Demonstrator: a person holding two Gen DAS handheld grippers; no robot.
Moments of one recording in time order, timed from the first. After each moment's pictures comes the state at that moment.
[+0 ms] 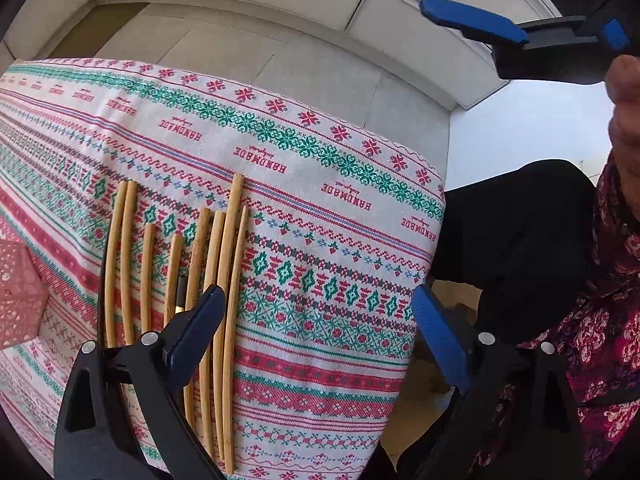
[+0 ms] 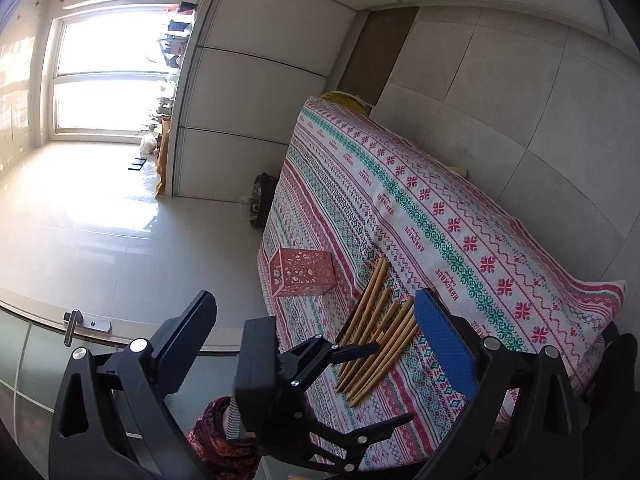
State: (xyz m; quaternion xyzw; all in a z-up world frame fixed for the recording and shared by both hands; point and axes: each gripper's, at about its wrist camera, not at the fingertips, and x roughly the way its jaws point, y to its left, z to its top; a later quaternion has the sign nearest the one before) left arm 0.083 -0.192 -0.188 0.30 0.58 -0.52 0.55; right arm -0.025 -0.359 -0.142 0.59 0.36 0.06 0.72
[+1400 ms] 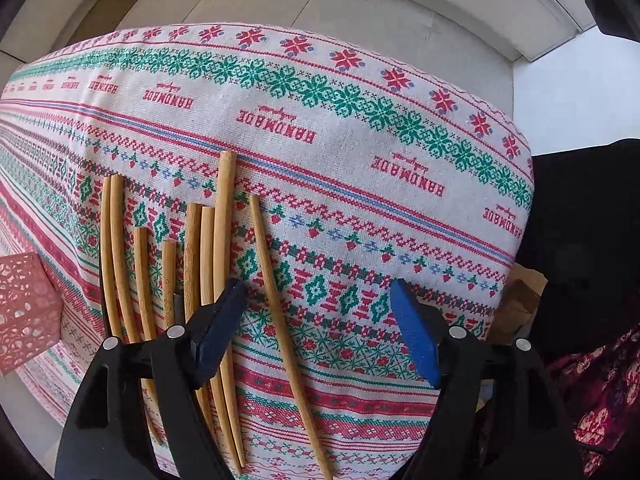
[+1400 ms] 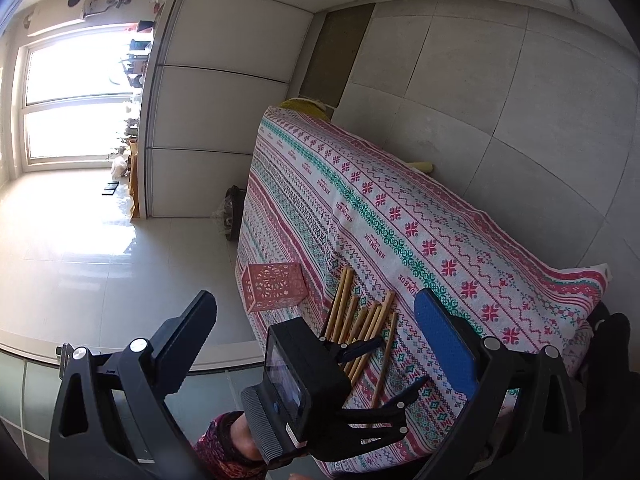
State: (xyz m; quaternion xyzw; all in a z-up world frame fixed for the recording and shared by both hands) left arm 0.039 -0.236 -0.267 0.41 0.59 -0.42 0.55; right arm -0.030 -0.380 -0.166 0.61 0.38 0.01 0.70
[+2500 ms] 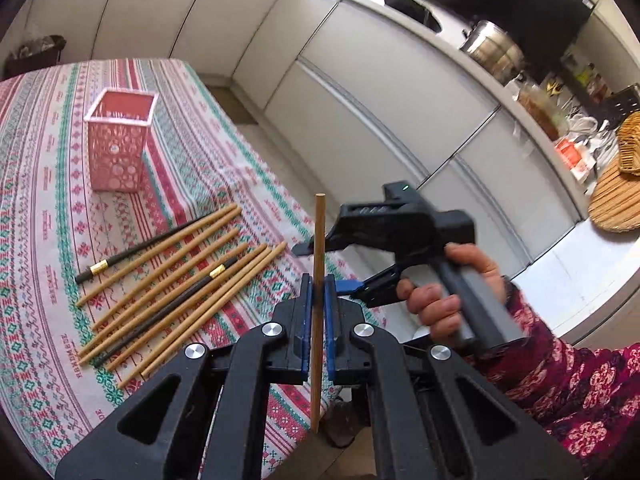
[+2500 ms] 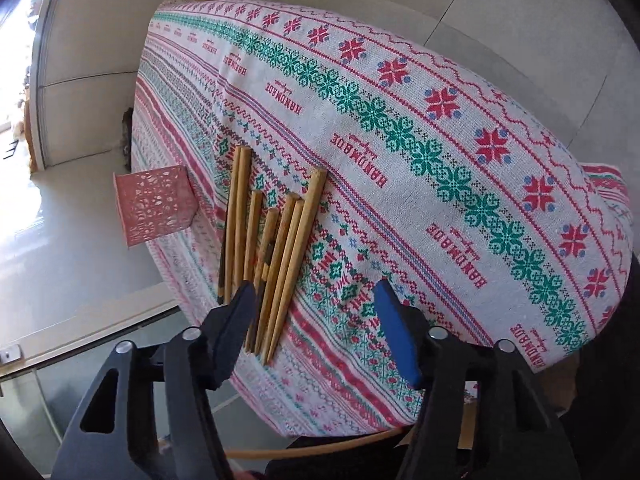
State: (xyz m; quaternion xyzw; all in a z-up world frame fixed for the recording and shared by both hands) left arm -0.014 -0.033 -0.155 -0.10 0.42 -0.46 0.78; right arm 0.014 -0.276 -0.250 0.54 0.58 -0.04 0.60
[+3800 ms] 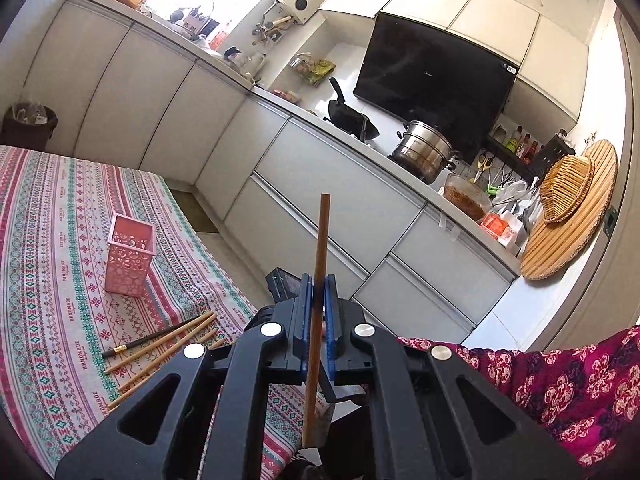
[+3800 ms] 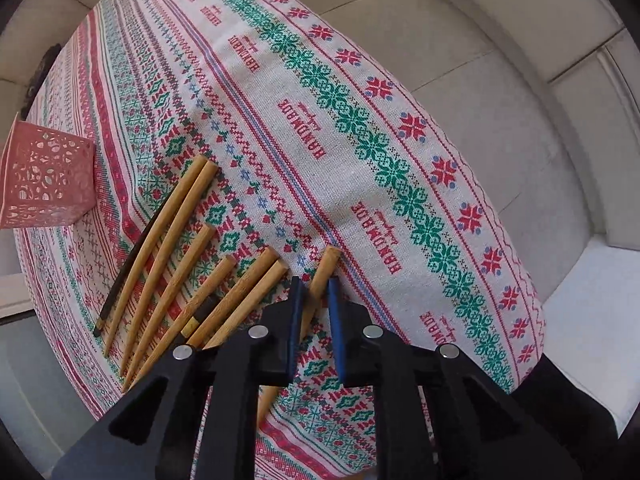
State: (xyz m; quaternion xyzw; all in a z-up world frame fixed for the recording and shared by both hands) left arm -0.032 0.072 -0.051 -0.19 0.25 -0.50 0.80; right arm 0.093 -0.216 -0.240 0.28 0.67 -0.17 0.67
